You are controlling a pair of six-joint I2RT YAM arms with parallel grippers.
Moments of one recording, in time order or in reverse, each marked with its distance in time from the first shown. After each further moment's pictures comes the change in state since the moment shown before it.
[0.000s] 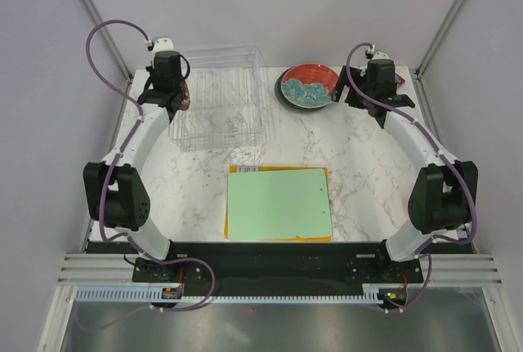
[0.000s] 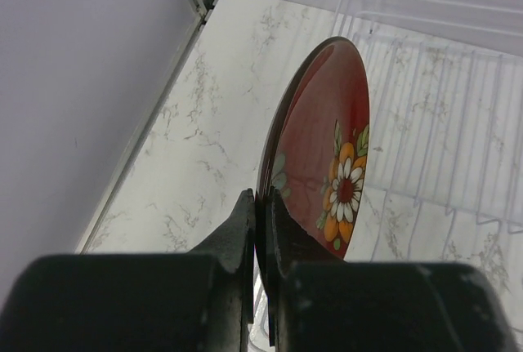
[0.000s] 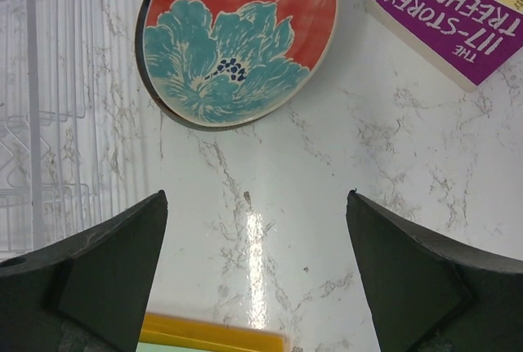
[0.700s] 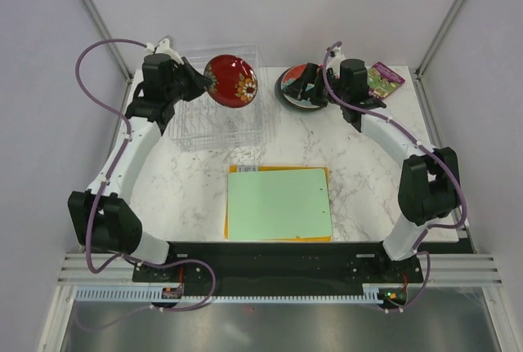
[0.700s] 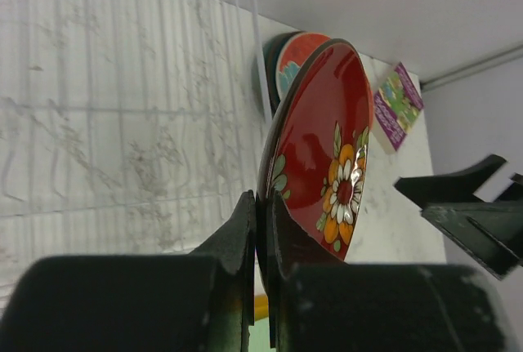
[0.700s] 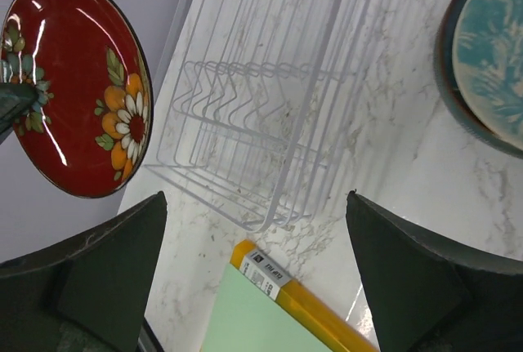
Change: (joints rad) left arm -0.016 -0.206 -0.053 -0.040 0.720 -0.471; right arm 0.147 0.072 -0.009 0.317 -0.434 0.238
